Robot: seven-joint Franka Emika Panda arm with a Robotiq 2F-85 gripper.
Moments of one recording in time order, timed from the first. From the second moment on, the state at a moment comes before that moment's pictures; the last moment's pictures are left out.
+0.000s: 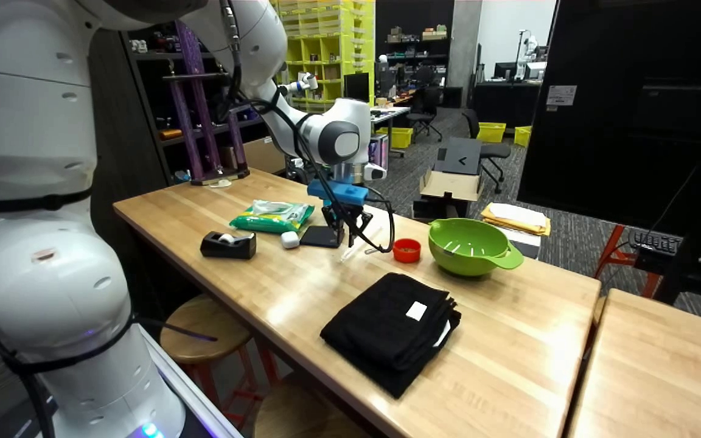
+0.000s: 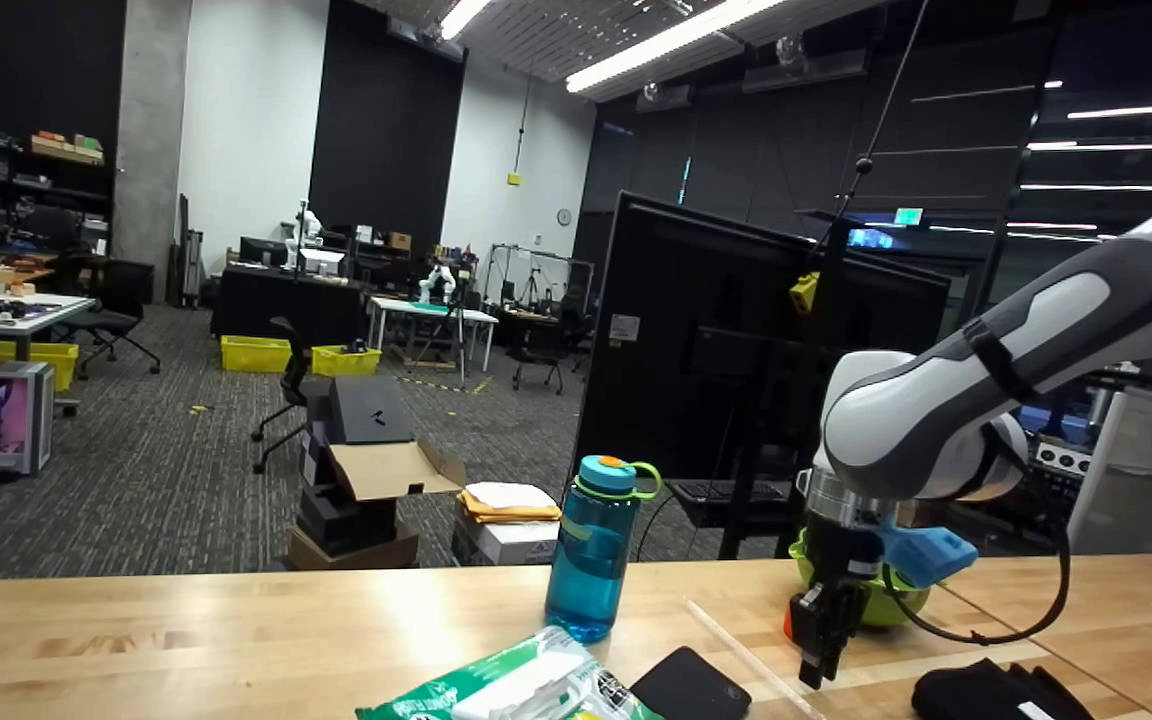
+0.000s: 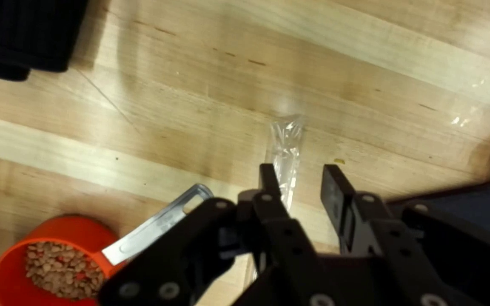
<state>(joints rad) -0.06 0.23 0.01 -2.19 0.01 2.36 -0.28</state>
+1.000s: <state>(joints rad) -0.04 0.09 0.00 -2.19 -0.03 2.35 0.15</state>
